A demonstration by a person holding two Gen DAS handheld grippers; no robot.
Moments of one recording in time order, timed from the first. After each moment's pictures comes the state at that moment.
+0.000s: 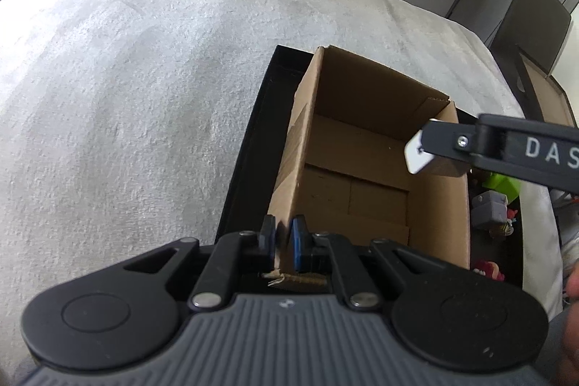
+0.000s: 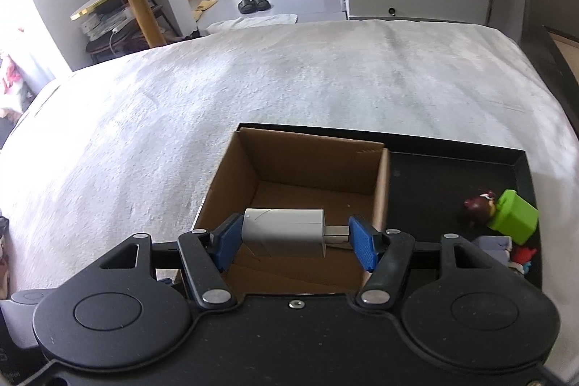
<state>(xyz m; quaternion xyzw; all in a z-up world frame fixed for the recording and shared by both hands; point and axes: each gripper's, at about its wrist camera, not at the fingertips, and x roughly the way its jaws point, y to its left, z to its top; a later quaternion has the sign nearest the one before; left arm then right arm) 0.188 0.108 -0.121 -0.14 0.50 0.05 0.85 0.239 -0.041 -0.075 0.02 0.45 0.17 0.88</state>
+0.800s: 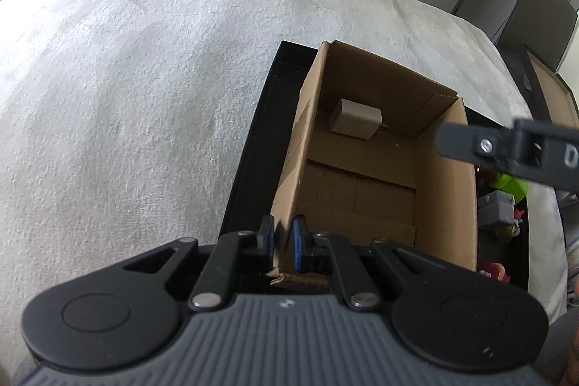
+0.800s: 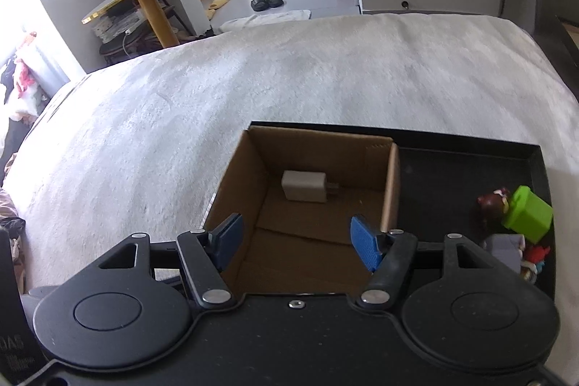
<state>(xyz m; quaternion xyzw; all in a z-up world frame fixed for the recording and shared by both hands) 0.190 0.106 -0.123 -0.13 0.51 0.06 0.85 0.242 -0.055 -0.077 0.04 0.45 0.19 0.87</state>
